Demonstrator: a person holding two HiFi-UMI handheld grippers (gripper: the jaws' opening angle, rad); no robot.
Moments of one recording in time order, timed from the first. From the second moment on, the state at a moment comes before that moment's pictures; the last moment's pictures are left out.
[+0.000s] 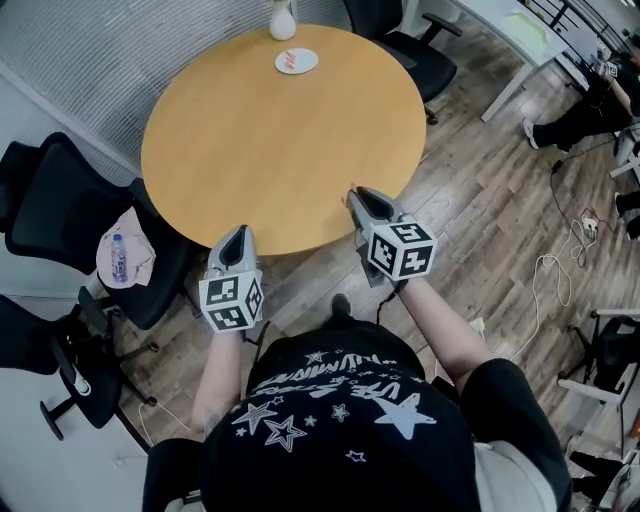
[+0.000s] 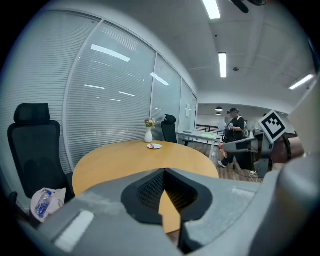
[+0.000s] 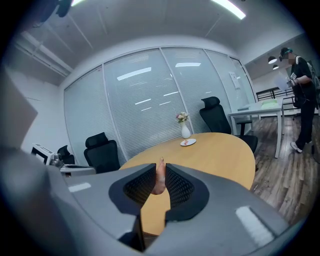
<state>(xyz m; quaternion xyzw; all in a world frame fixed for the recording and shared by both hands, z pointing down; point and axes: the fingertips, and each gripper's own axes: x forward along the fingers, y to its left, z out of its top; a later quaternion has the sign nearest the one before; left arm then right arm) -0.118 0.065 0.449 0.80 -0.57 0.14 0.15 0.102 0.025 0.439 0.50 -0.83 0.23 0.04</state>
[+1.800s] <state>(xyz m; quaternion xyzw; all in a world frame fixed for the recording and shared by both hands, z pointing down) -0.129 -0.217 0.452 0.81 -0.56 0.14 0.13 0.122 -0.262 0.441 0.50 -0.82 0.26 0.11</state>
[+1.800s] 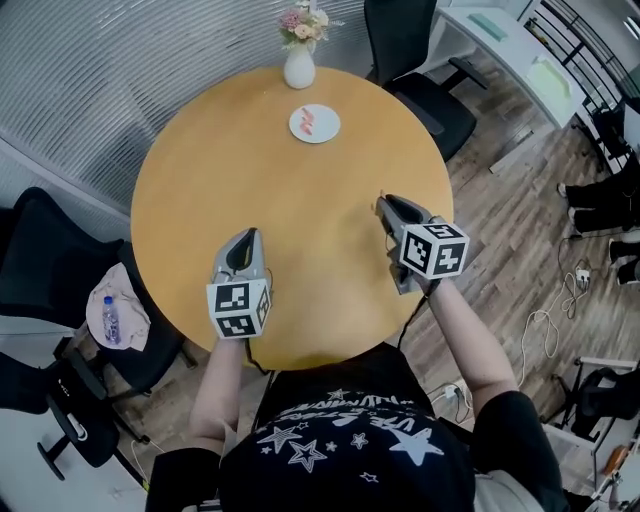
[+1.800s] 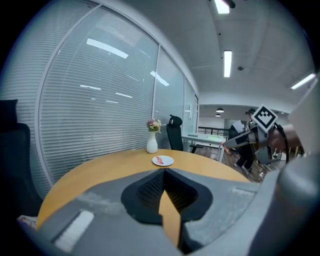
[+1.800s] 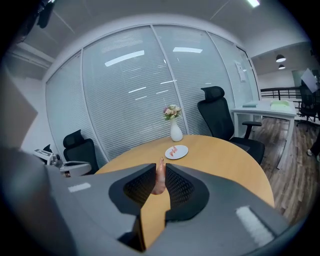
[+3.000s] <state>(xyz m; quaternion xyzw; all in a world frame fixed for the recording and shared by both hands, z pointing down) -0.146 -0.330 0.446 0.70 -0.68 0.15 0.17 0.110 -0.477 0.492 0.38 -0.87 0.29 0.15</state>
